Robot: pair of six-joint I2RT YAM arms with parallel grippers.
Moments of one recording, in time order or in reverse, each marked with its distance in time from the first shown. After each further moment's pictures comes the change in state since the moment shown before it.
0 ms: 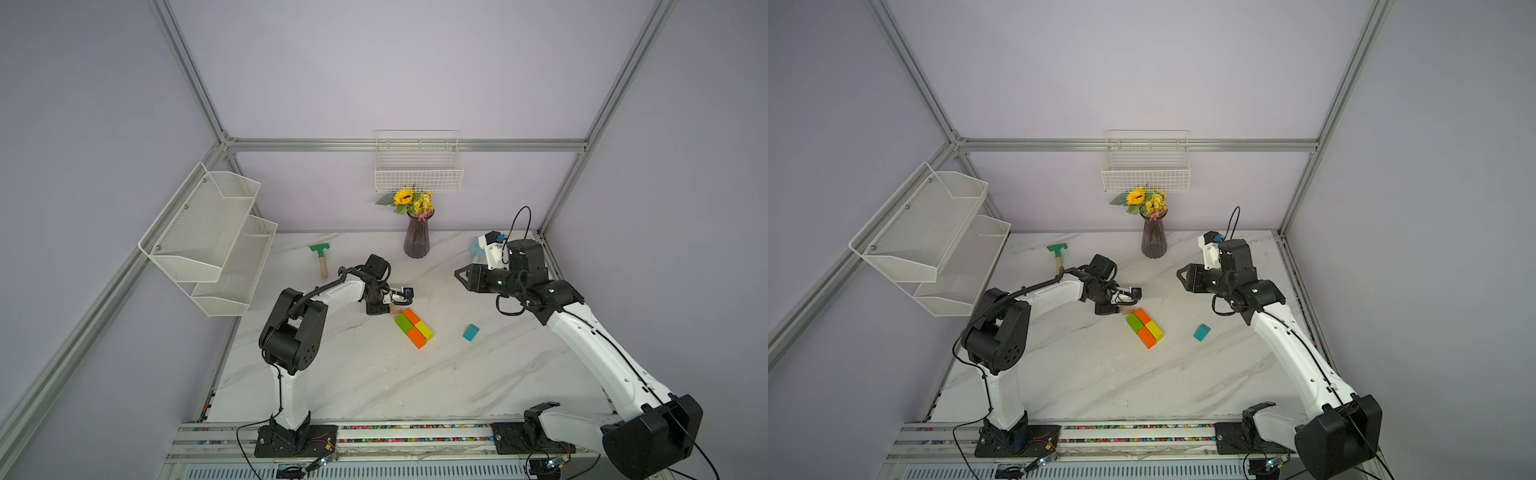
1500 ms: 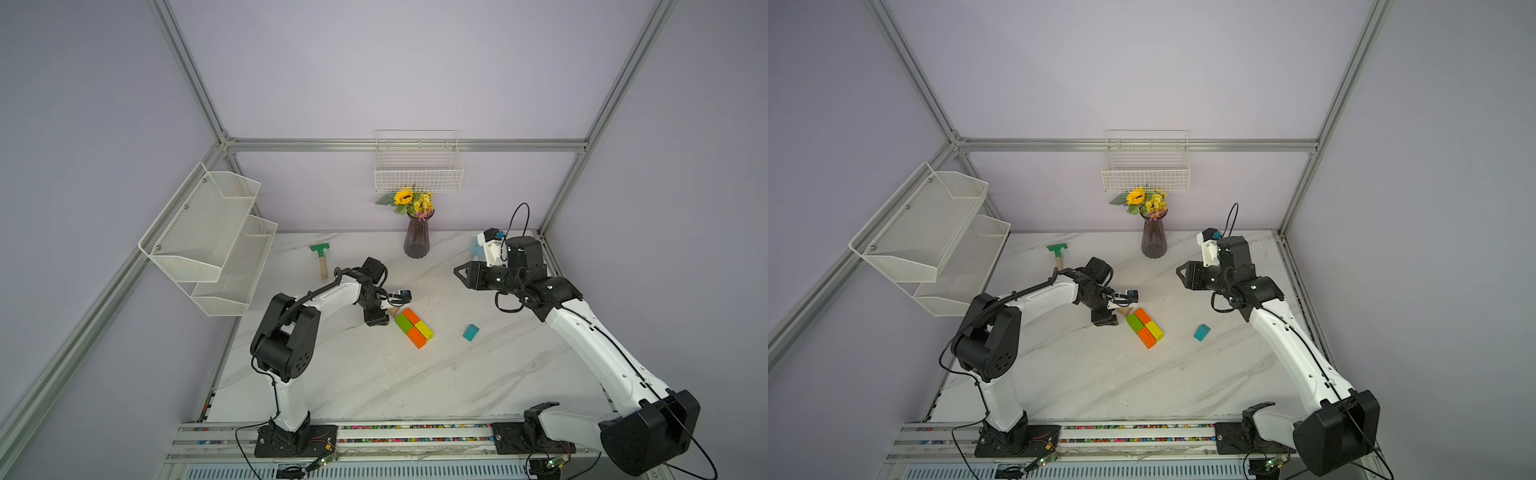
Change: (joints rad) left arm 0.003 -0.056 -0.032 -0.131 0.100 -0.114; right arm 0.003 0.014 0.028 -0.003 0.016 -0.019
